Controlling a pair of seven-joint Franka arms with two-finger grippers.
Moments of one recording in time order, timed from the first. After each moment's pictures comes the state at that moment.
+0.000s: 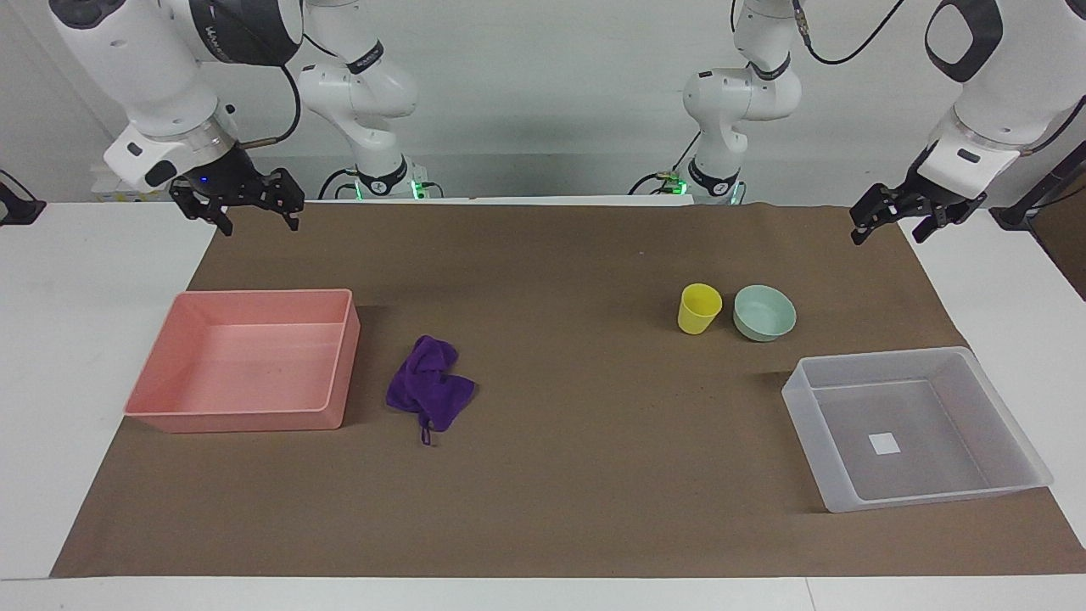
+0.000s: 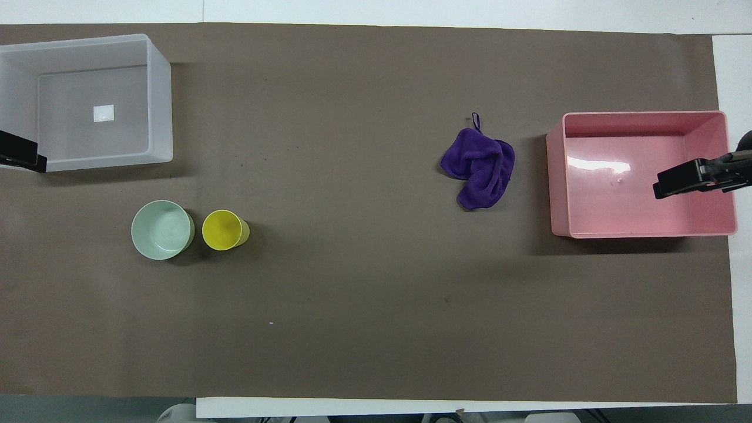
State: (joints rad) left arm -0.11 -0.02 0.07 -1.61 0.01 1.53 0.05; right arm -0.09 -0.08 0.03 -1.70 -0.01 1.51 -0.13
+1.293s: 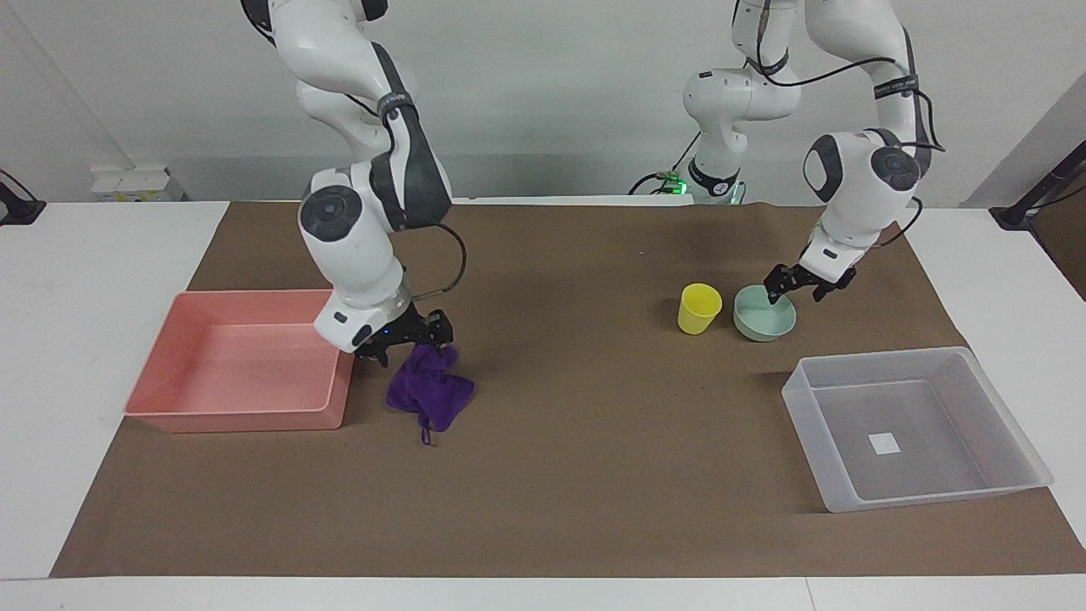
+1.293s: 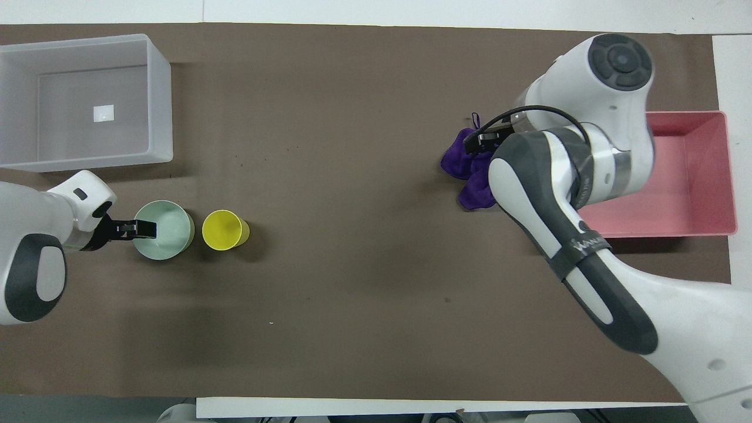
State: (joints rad) left arm -0.10 -0.11 0.06 -2.50 0.01 2.38 -0.02; right arm 0.20 0.34 0.05 -1.80 0.07 2.15 0.08
